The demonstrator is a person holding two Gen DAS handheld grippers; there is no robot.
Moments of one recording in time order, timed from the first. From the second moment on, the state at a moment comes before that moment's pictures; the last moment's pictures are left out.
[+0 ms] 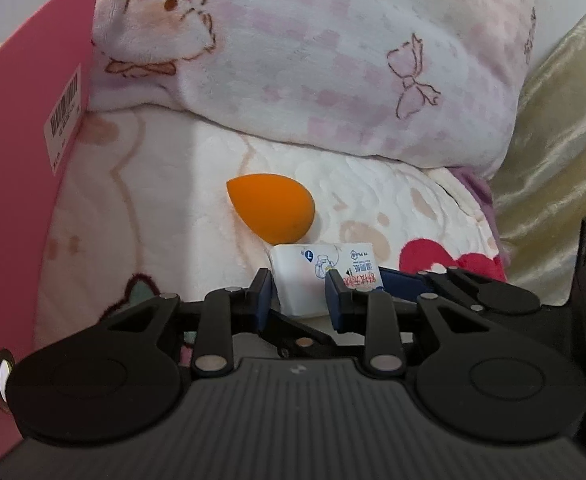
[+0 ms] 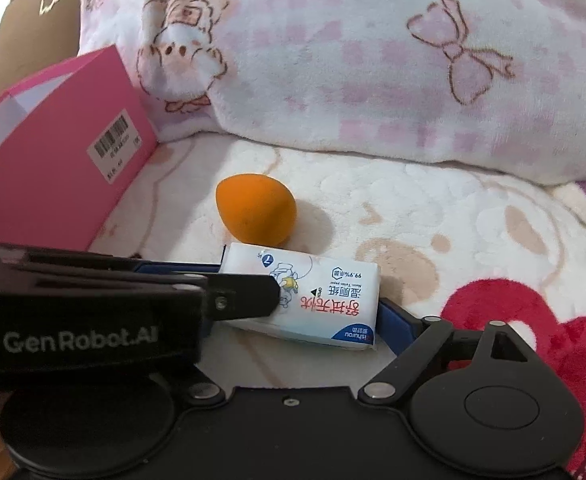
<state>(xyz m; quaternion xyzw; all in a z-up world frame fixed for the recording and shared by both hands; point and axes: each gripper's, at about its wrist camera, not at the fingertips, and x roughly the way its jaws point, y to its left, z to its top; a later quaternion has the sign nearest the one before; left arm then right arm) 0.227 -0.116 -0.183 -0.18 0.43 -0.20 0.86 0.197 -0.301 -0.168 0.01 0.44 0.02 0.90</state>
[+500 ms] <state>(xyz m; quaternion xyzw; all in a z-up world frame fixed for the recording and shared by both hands) 0.204 -0.121 -0.174 -0.19 0.44 -0.19 0.85 0.176 -0.296 -0.153 -0.02 0.45 0.02 0.89</state>
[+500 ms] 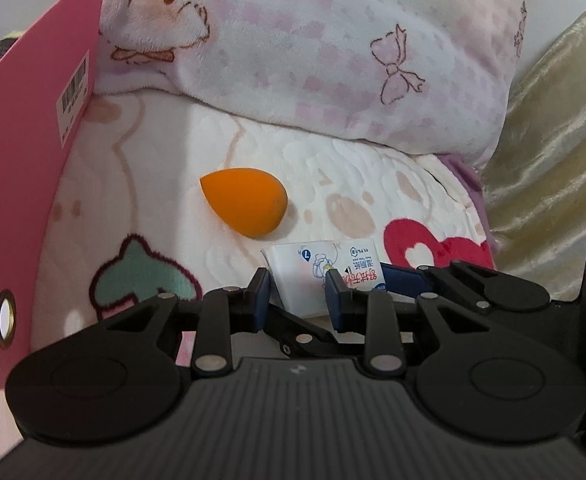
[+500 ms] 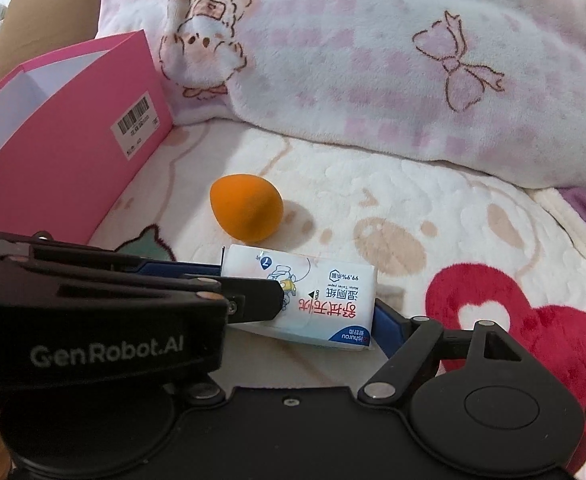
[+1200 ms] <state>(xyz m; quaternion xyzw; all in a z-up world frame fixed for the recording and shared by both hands) 0.174 -0.085 -0.116 -0.19 0.47 -0.20 0.84 0.145 -0.286 -0.103 0.05 0.44 0.07 0.90</state>
